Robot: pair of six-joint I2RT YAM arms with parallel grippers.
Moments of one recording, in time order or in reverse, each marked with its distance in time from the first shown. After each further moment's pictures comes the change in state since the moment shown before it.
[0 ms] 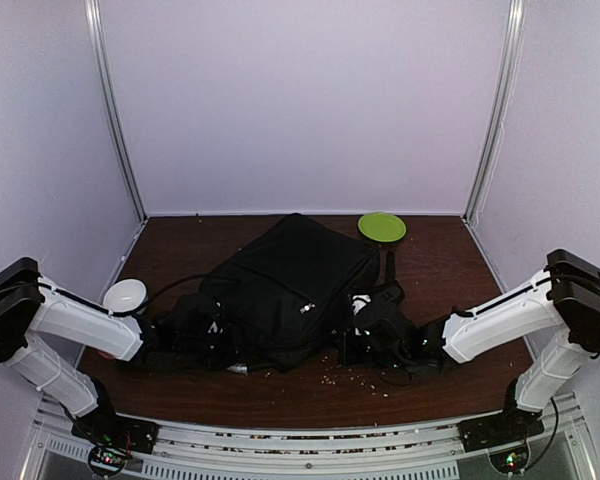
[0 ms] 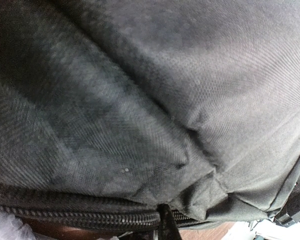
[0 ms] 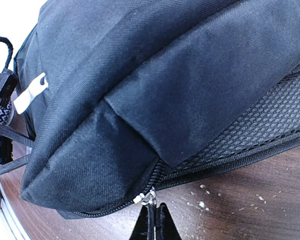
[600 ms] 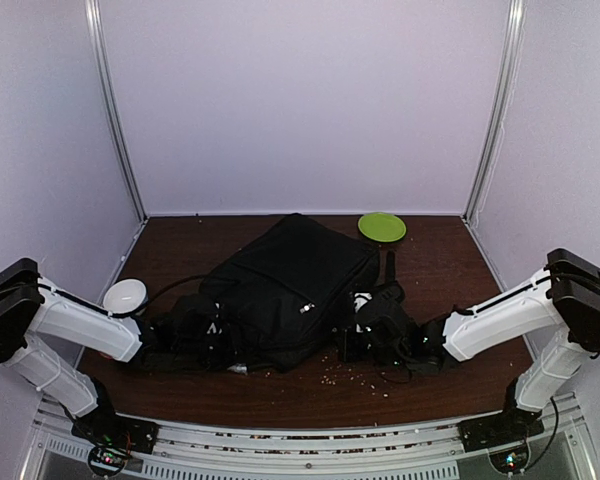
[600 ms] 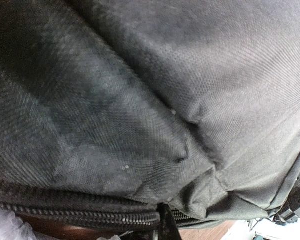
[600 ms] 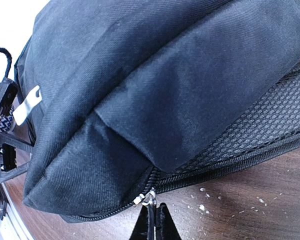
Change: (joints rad) left arm 0.000 -0.005 -0.014 0.019 0.000 0.000; right arm -0.019 0.000 0.000 0.010 -0.024 0.024
